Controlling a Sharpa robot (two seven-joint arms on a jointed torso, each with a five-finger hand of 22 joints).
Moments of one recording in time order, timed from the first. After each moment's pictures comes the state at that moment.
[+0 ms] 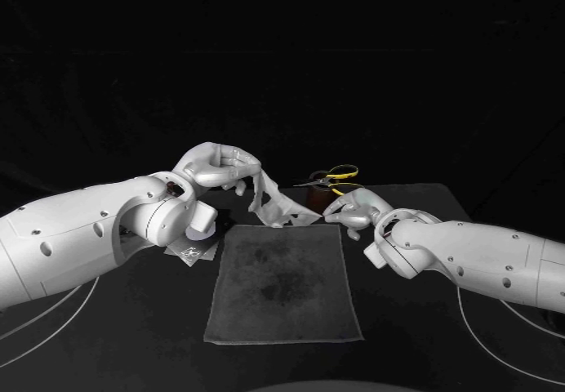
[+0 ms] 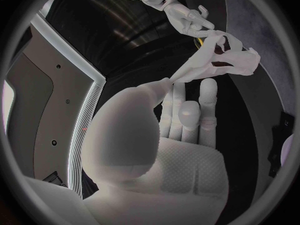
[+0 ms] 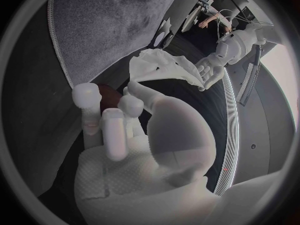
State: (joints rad) left arm 1.29 -0.76 -0.06 1.46 -0.33 -0.28 0.18; left_hand 1.43 -0.17 0.62 0.11 0.04 0.96 0.11 0.52 0.39 1.08 0.05 0.64 0.07 1.17 -0.01 1.48 0.73 0.16 0.99 0.10 0.96 0.94; right arm 1.15 -0.80 -0.15 1.45 -0.74 -0.55 -0.10; right_hand 1.14 -0.05 0.56 -0.19 0.04 0.87 0.13 0.46 0.30 1.24 0.04 1.08 1.03 1.47 -0.03 1.45 1.31 0.12 1.27 0.07 0.78 1.31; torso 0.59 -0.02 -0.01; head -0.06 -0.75
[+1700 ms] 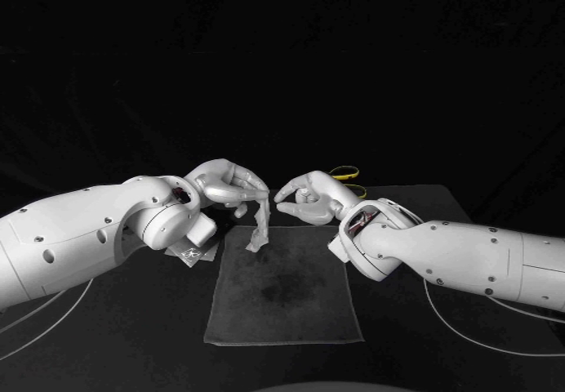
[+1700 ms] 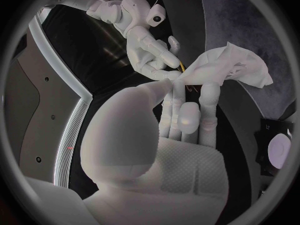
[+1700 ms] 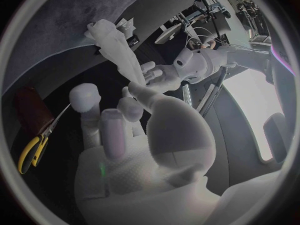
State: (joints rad) left arm 1.30 -0.76 -0.06 1.48 -0.47 -0.15 -0.03; left_hand 1.42 -0.18 0.64 0.10 0.05 0.96 0.10 0.52 0.45 1.09 0.04 0.62 0.09 1.22 -0.02 1.50 0.80 0.15 1.05 0.09 1.02 0.99; right arm 1.21 -0.71 -0.15 1.59 -1.01 -0.65 0.00; right_hand 1.16 -0.05 0.53 -0.14 0.06 0.91 0.14 0.36 0.24 1.27 0.05 1.16 1.07 1.47 -0.02 1.46 1.31 0.13 1.30 0.08 0.83 1.31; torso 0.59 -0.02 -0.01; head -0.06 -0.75
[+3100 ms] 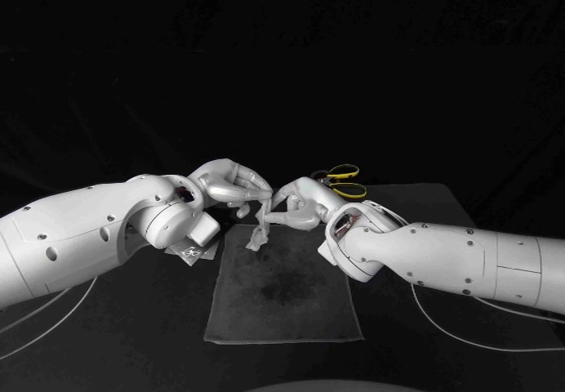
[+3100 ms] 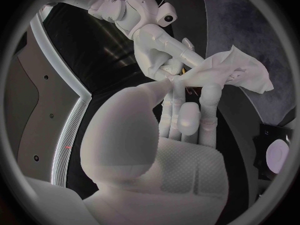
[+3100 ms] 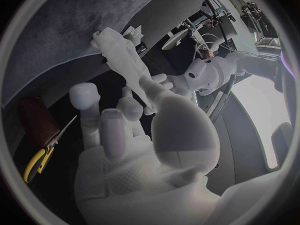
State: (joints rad) left arm 1.30 -0.75 -0.06 1.48 -0.45 -0.15 -0.05; left_hand 1.42 -0.18 0.65 0.10 0.04 0.96 0.10 0.51 0.46 1.10 0.04 0.62 0.09 1.24 -0.02 1.50 0.83 0.15 1.07 0.09 1.04 1.01; right arm 1.19 -0.64 -0.15 1.55 -1.07 -0.62 -0.12; right_hand 1.11 -0.14 0.41 -0.09 0.05 0.93 0.13 0.34 0.23 1.27 0.05 1.15 1.06 1.47 -0.02 1.46 1.31 0.12 1.30 0.08 0.78 1.31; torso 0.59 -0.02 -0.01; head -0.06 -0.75
